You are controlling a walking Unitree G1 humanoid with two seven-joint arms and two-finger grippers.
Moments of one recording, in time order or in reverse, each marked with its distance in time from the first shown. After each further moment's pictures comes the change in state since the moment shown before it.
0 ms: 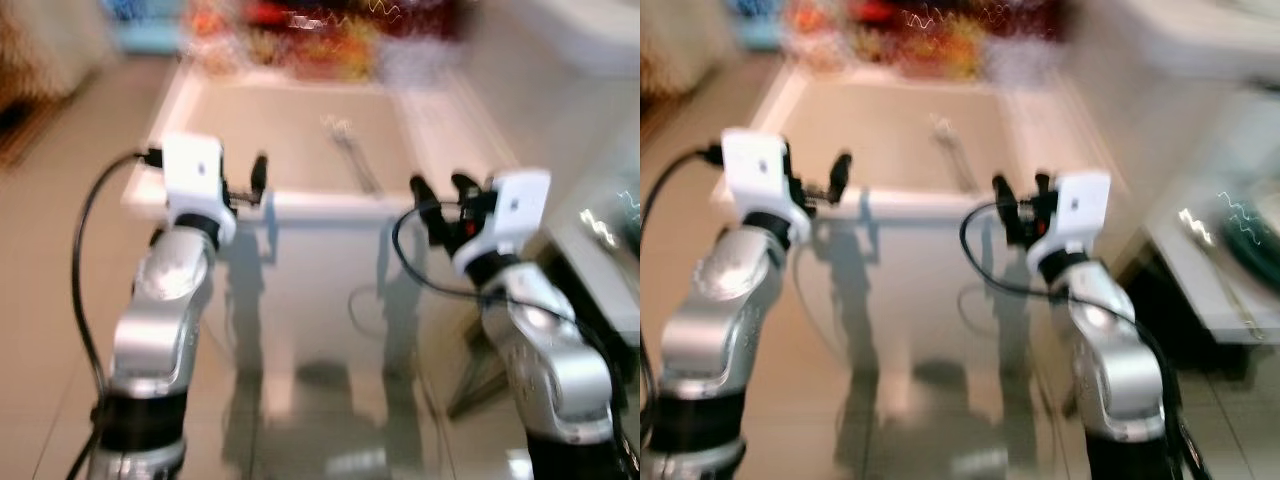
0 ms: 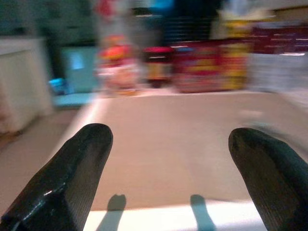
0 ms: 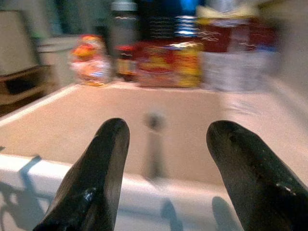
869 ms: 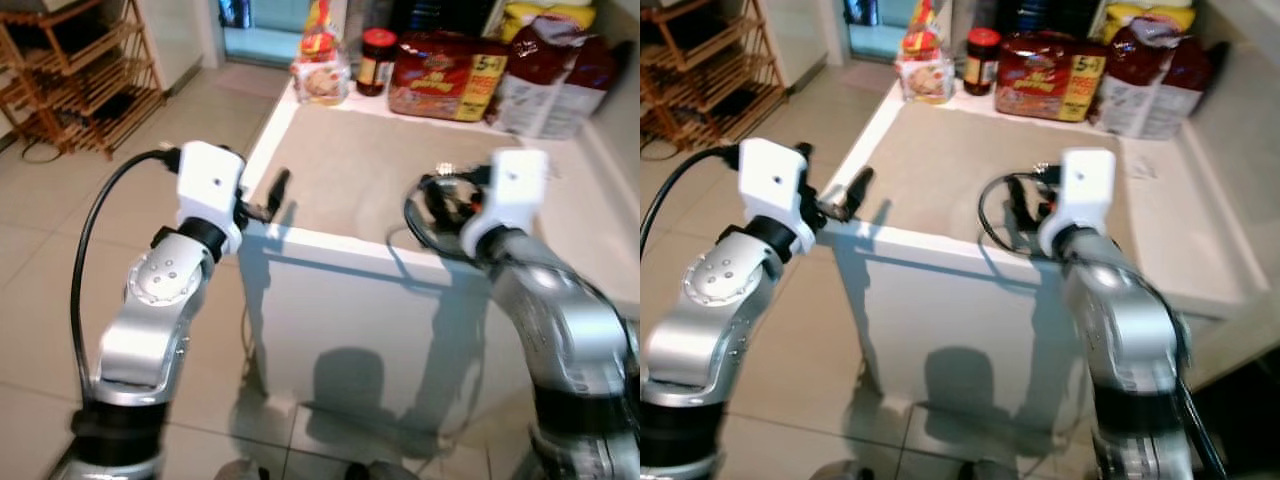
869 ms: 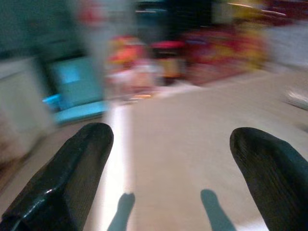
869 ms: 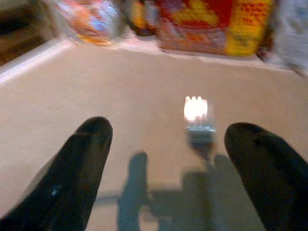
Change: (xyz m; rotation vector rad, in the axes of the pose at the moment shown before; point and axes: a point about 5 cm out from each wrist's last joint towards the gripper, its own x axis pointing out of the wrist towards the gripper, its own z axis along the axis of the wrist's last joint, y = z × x) left arm -0.013 -0.016 0.004 0.136 0.002 -0.374; right arm 0.038 -0.035 -0.001 -0.046 0.319 -0.206
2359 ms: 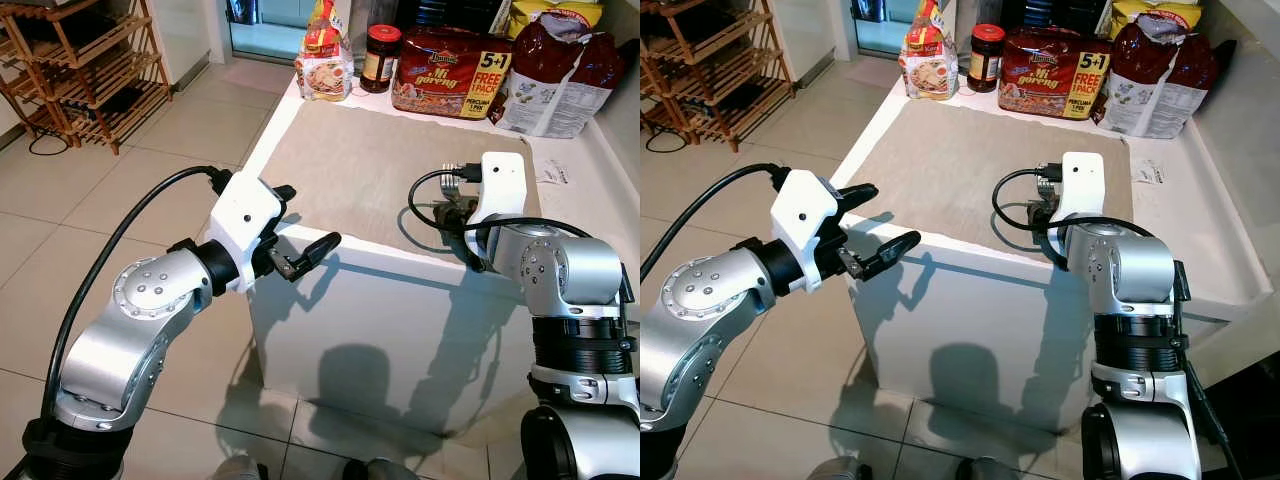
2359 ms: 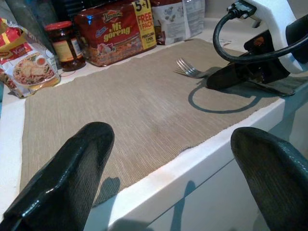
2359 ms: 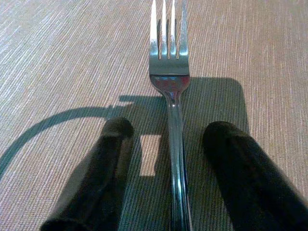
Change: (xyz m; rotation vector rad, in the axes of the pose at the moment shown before) left arm -0.018 -0.023 0.005 -0.023 0.060 -0.349; right arm 0.016 -0.019 -0.015 0.031 0.347 -0.104
